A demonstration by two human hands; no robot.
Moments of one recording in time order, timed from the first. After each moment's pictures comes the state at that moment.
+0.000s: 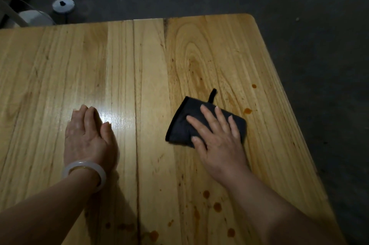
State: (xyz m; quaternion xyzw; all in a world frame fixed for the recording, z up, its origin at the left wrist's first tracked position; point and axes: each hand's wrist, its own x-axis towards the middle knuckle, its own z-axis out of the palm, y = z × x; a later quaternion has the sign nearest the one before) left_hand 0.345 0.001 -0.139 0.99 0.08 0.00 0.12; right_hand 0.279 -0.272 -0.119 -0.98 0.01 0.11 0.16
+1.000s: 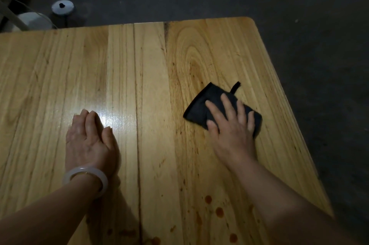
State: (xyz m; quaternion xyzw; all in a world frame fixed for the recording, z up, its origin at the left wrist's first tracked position) left_hand 0.347 0.003 -0.142 0.99 0.07 0.00 0.09; right_hand 0.309 -0.292 -0.118 -0.98 0.12 0.09 0.16
